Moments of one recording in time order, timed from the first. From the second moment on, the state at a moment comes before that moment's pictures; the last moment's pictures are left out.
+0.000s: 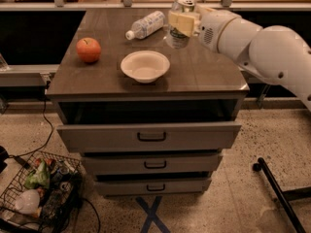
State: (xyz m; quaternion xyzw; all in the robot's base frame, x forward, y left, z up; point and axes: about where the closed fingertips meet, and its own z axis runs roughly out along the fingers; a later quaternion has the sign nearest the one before) arm 0.687 -0.088 1.009 -0.20 0.67 0.23 0.67
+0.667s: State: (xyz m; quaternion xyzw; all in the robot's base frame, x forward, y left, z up) arm 0.674 -0.059 0.980 -0.23 0.65 0.25 0.68
